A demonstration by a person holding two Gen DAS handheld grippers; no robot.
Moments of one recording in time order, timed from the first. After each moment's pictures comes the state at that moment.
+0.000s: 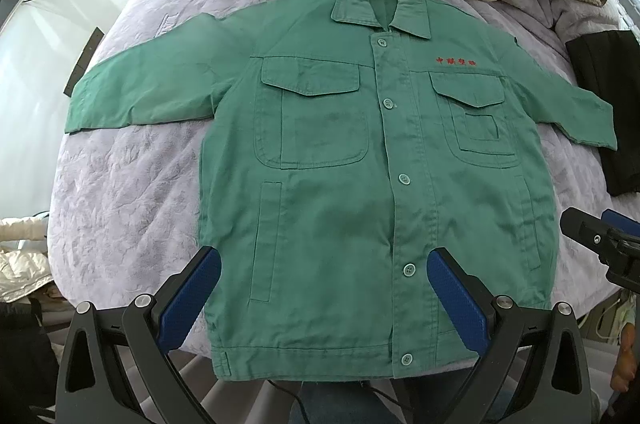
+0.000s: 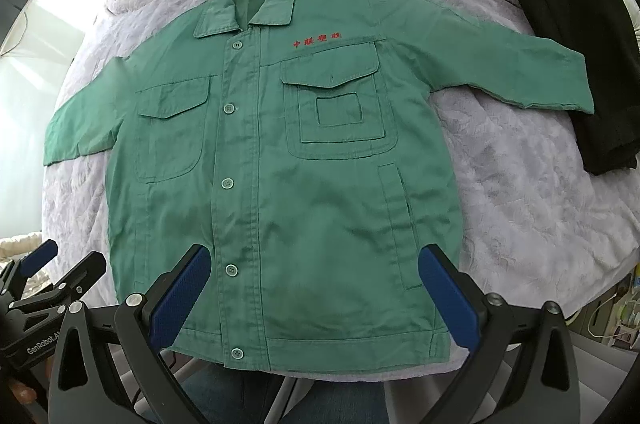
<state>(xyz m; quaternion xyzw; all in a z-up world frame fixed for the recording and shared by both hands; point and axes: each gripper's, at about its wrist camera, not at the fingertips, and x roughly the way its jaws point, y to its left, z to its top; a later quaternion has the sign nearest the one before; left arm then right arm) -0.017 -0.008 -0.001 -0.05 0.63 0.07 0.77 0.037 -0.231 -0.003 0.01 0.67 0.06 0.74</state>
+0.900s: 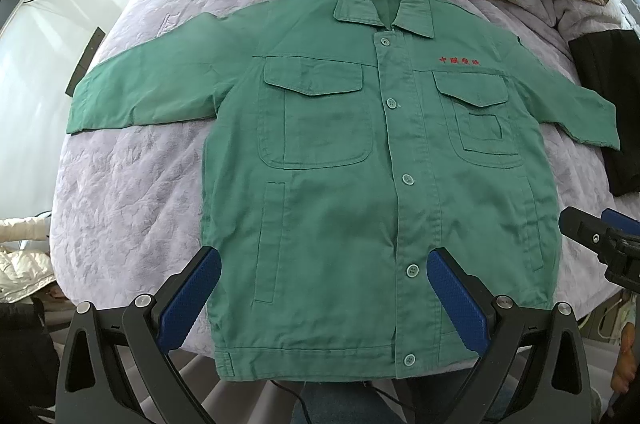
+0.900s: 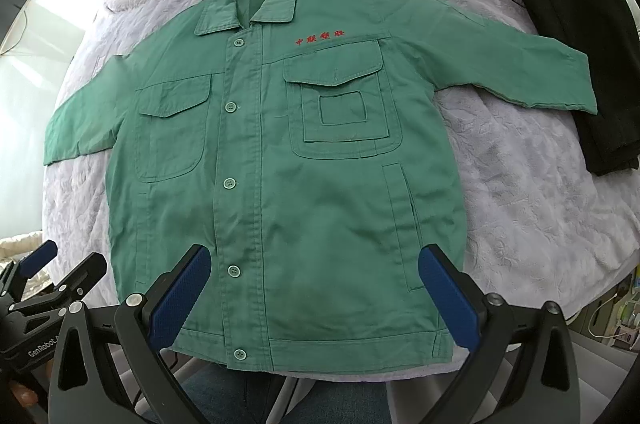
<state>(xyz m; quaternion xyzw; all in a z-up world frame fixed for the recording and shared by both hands) -0.014 -0.006 -0.001 -0.04 0.63 0.07 0.77 0.039 -0.227 -0.006 0.01 0.67 0.07 0.74</state>
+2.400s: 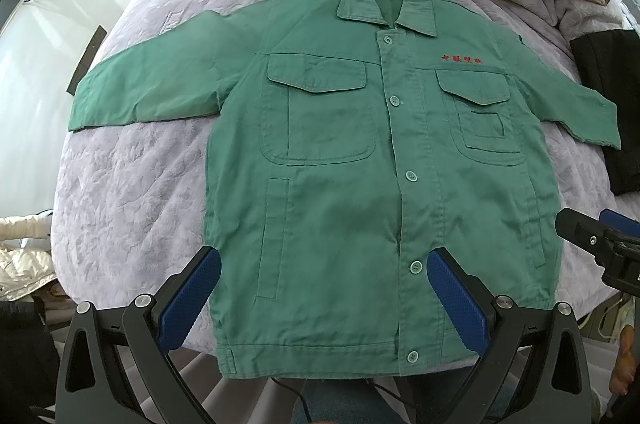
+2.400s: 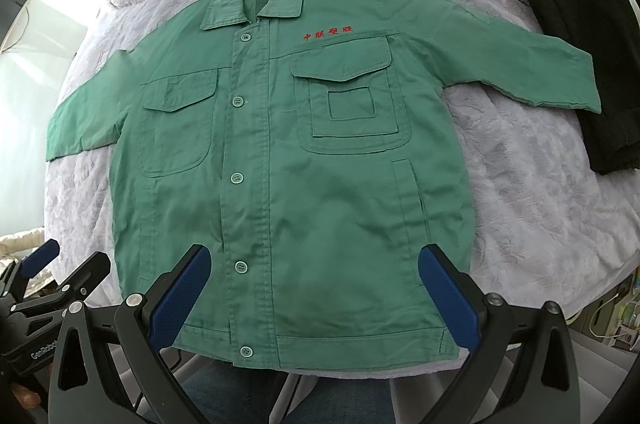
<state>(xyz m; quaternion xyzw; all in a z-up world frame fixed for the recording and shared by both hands) -0.018 -0.004 -0.002 -0.04 0.63 0.08 0.77 0.035 -0.219 -0.007 0.01 0.67 0.07 0.74</state>
